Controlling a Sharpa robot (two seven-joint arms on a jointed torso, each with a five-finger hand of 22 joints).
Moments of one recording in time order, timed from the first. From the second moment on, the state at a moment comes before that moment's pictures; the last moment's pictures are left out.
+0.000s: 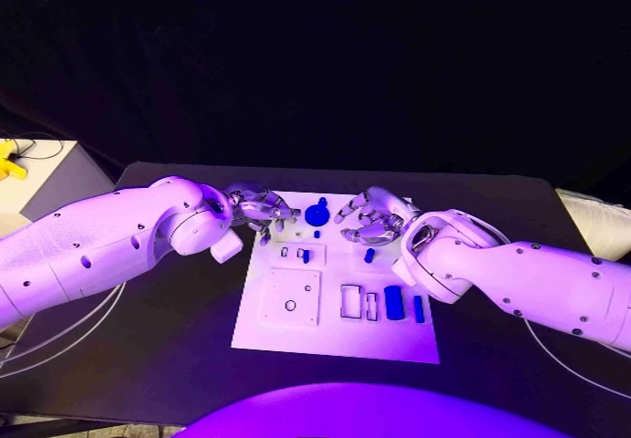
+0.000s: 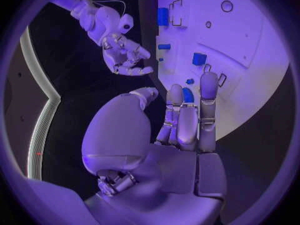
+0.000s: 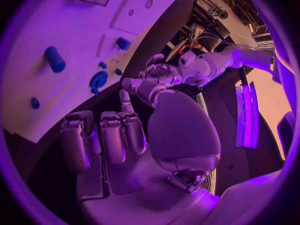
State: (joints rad) left arm 1.03 -0.89 0.17 1.50 -0.64 -0.03 -0.32; left_hand 1.22 -0.15 0.40 0.29 0.41 0.71 0.13 0.82 0.36 0.99 0.05 1.07 0.34 1.42 -0.02 1.40 1.18 0.17 1.20 0.08 0.97 0.68; right arm 1.14 -0.66 -0.10 1.58 -1.08 -0.46 -0.19; right_hand 1.23 -0.18 0.64 -0.11 0.40 0.98 0.16 0.16 0.29 1.47 0.08 1.52 1.31 1.46 0.01 1.57 1.31 0.01 1.46 0.10 1.56 1.31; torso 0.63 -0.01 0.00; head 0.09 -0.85
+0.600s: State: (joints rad) left arm 1.09 -0.75 0.17 1.41 -0.95 0.16 -0.47; left_hand 1.11 -0.12 0.32 0.29 0.35 0.80 0.08 0.85 0.38 1.12 0.01 1.19 0.53 1.46 -0.05 1.49 1.31 0.14 1.31 0.05 1.20 0.97; right arm 1.26 -0.72 -0.09 1.38 -0.92 -0.55 -0.03; right_hand 1.22 -0.18 0.59 -0.09 0.39 0.97 0.16 0.17 0.30 1.46 0.07 1.46 1.31 1.46 0.01 1.54 1.31 0.02 1.46 0.10 1.42 1.31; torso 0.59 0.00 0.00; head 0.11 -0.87
